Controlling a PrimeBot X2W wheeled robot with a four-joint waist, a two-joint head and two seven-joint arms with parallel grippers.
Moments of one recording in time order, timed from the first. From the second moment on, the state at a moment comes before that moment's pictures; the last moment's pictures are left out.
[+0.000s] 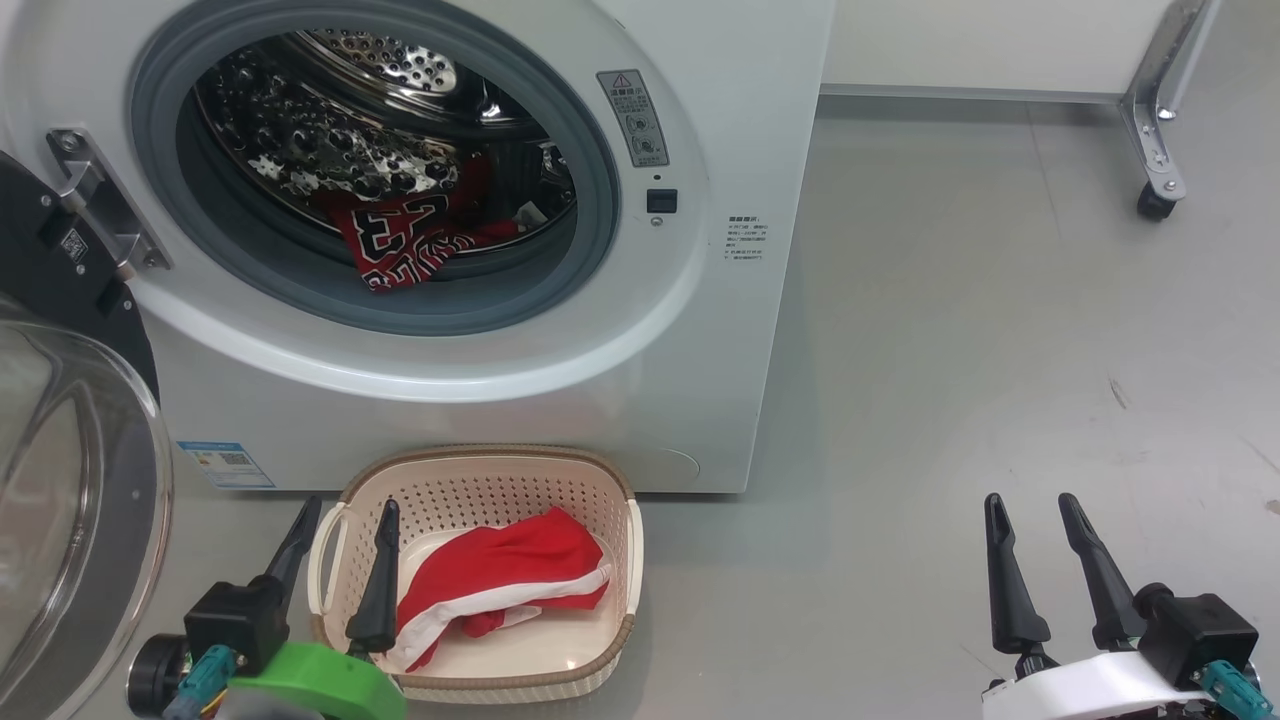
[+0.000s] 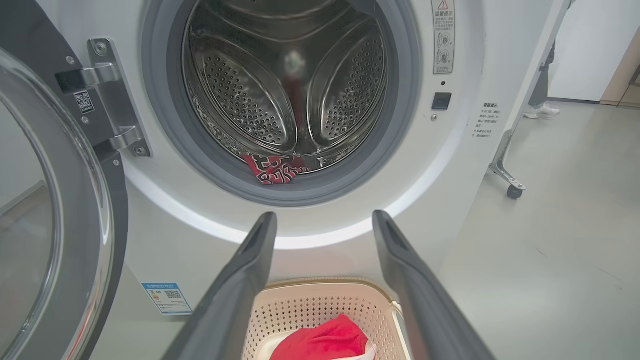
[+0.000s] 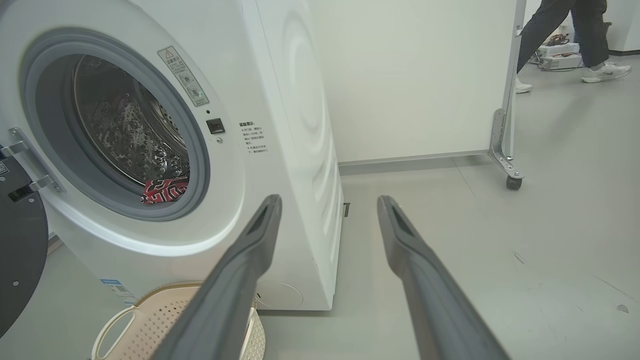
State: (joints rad) left arm -0.04 0.04 -0.11 0.29 -0.29 -0.12 -0.25; right arm 0.17 -0.07 0.11 0.02 0.37 0.11 -0.25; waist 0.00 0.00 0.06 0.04
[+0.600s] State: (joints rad) left arm -0.03 0.04 -0.12 0.26 -0.30 -0.12 -0.25; right arm 0.17 -0.07 0.11 0.01 0.37 0.11 -0.25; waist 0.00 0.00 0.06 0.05
